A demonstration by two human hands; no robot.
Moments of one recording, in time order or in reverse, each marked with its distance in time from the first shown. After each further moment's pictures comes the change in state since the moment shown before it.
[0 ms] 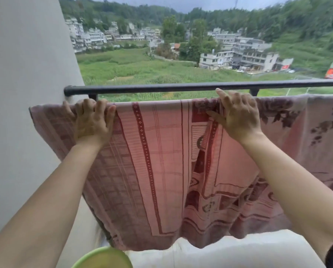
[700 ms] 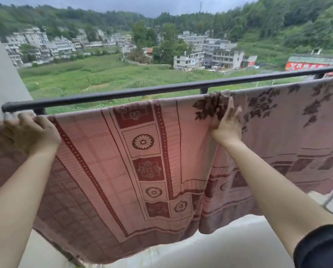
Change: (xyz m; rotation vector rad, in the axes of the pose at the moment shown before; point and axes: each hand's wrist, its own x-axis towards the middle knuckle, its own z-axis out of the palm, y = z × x) left_hand 0.014 0.096 0.005 -0.228 0.011 -0.677; right_hand -0.082 0.165 -0.006 0.324 -0.260 0.763
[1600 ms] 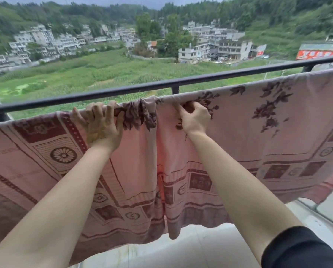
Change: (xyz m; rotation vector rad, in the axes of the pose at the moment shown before) left_hand -0.253 0.254 0.118 0.275 -0.104 0.744; right_hand 0.102 0.095 -0.049 0.557 0.115 0.029
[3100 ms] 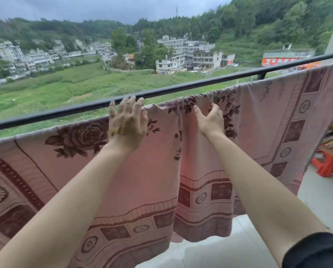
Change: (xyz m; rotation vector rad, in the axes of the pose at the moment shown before) left_hand 0.023 0.212 -0.019 -0.289 0.002 0.324; right_hand 0.101 0.091 -0.155 -0.096 -0.008 0.123
